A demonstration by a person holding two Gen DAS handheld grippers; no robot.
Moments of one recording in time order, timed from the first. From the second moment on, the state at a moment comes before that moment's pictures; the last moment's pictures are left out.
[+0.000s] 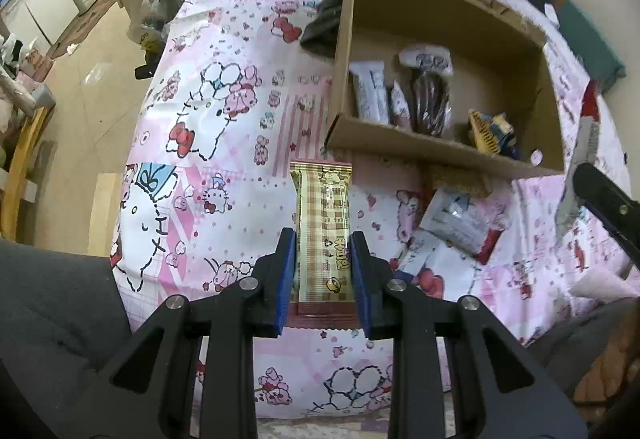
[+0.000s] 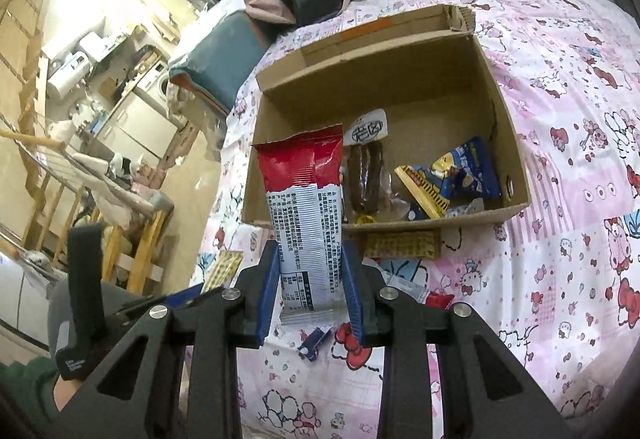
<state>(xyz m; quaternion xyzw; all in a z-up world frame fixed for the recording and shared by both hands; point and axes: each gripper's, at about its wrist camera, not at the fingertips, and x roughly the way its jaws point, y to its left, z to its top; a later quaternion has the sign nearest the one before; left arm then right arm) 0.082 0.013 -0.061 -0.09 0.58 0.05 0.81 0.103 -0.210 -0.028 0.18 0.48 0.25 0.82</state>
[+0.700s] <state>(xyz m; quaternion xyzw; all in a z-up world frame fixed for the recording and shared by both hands) 0.193 -0.010 0.010 -0.05 0.49 0.00 0.87 0.174 -0.279 -0.015 0.28 0.43 0.20 0.84</state>
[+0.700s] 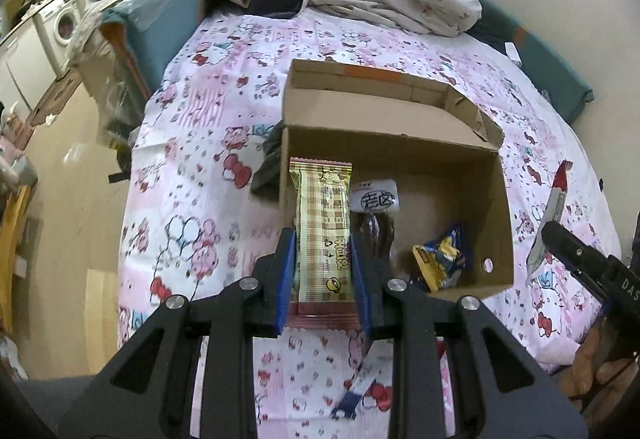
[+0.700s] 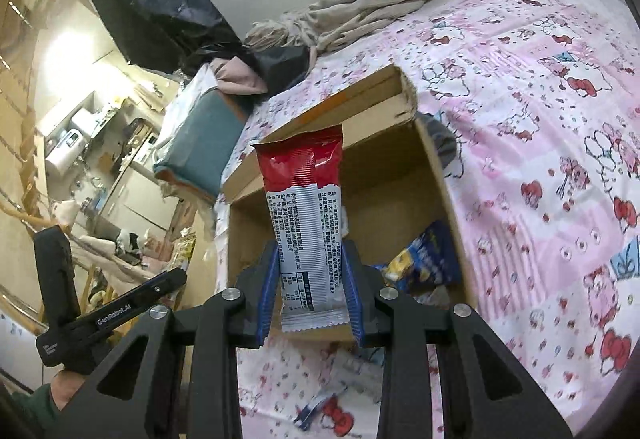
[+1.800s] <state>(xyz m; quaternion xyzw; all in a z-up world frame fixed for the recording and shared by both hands) 0.225 -0.040 -0.064 -0.05 0.54 -0.07 0.84 0.212 -0.233 -0.099 0.22 0.55 0.20 0.78</state>
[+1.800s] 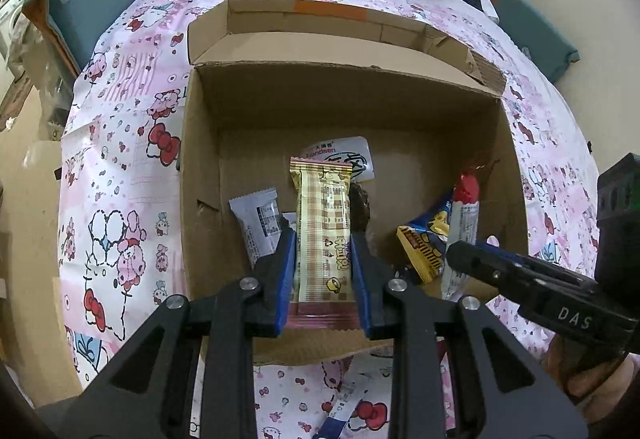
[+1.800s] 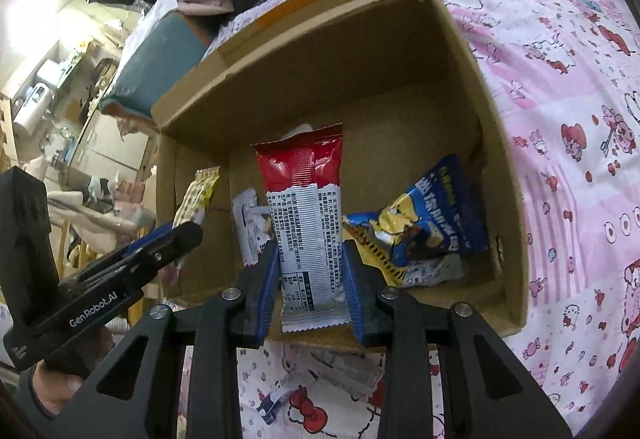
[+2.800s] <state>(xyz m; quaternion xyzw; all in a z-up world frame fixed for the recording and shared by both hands) 0.199 -0.032 -0.032 -0.03 0.48 -0.07 0.87 0.185 -0.246 -0.055 0.21 0.49 0.17 0.83</state>
